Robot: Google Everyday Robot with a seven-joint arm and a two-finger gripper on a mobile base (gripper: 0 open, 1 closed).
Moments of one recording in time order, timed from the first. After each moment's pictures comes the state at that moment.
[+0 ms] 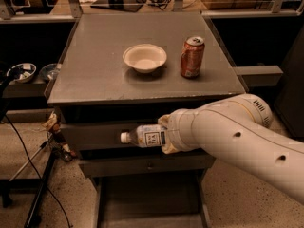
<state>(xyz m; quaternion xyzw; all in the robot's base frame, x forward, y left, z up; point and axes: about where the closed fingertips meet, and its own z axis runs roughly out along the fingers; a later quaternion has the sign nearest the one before) 0.493 -0.042 0.769 -0.74 0.58 -0.11 0.33</state>
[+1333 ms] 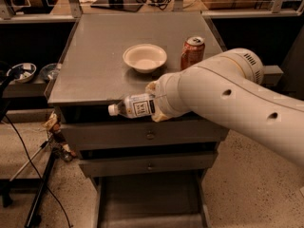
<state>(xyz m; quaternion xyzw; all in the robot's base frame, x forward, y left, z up) 0.540 -0.012 0.847 -0.76 0.52 -0.16 0.36</state>
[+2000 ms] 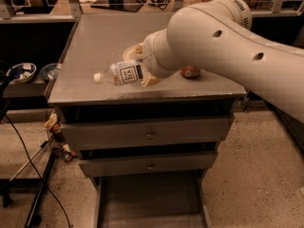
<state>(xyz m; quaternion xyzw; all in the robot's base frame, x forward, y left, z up) 0.596 0.023 0.919 -0.77 0.47 -0.17 0.39</state>
